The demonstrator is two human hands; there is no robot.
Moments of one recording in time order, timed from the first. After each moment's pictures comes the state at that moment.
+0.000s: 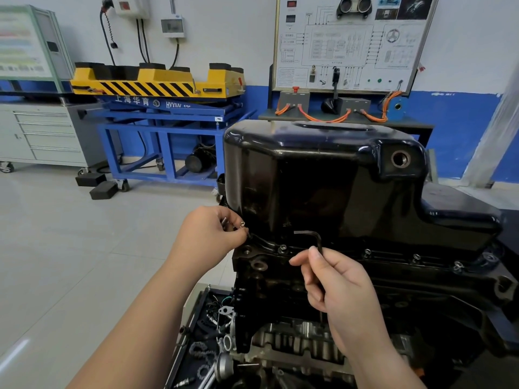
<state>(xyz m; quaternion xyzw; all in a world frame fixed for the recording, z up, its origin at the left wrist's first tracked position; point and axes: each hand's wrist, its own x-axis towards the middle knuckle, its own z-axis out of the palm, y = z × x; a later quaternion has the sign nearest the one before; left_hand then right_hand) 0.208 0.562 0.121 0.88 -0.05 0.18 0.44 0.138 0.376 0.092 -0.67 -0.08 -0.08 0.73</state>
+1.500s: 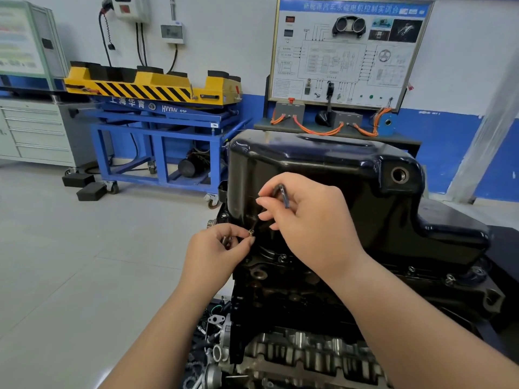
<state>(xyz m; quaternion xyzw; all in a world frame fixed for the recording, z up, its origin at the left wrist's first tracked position) 0.205 0.553 0.095 0.79 -0.08 0.24 0.55 0.178 0.407 0.173 -0.81 -0.27 -0.29 0.44</state>
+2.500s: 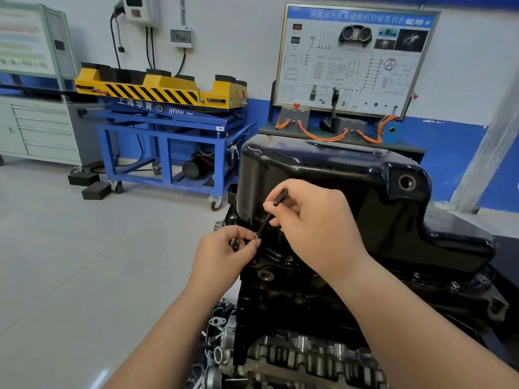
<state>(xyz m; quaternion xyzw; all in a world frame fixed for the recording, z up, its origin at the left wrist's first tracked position) 0.206 0.554 0.091 0.79 -0.09 0.24 0.56 0.178 0.411 0.177 -0.84 -0.26 -0.31 0.36</state>
